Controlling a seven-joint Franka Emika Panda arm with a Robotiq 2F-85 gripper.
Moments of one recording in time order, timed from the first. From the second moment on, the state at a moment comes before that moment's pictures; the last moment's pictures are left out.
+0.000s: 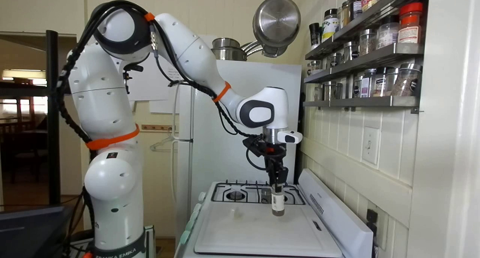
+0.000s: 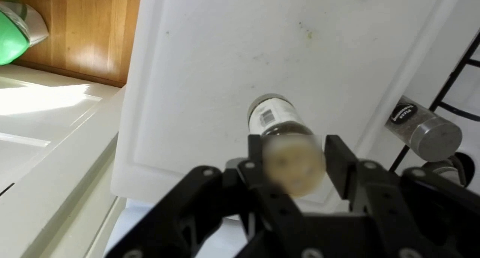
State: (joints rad) arm -0.04 -0.22 -0.04 -2.47 0.05 2.35 0.00
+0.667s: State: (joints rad) arm -0.02 -0.13 -0.04 -2.43 0.09 2.31 -0.08
